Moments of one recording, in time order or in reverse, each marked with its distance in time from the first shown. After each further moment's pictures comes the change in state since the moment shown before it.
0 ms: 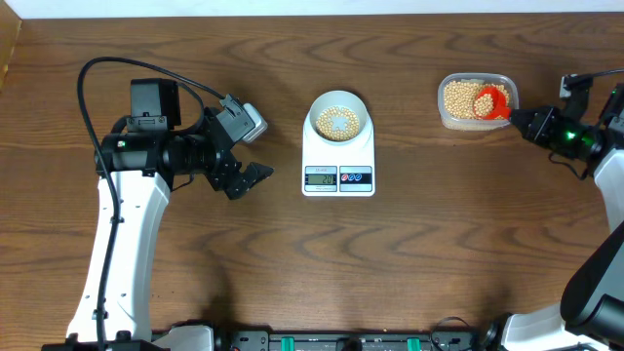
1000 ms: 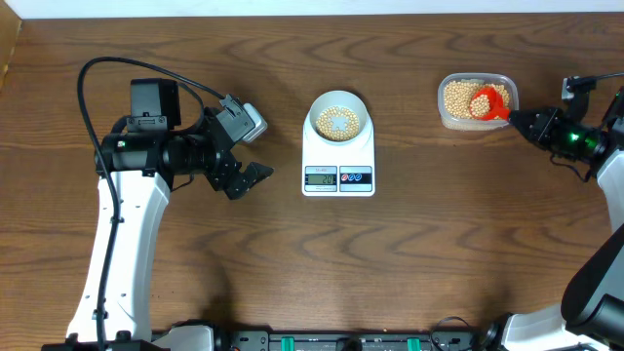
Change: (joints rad) left arm 0.000 0.000 0.000 0.000 0.000 0.000; right arm -0.016 0.000 0.000 -0.021 -0.075 0.044
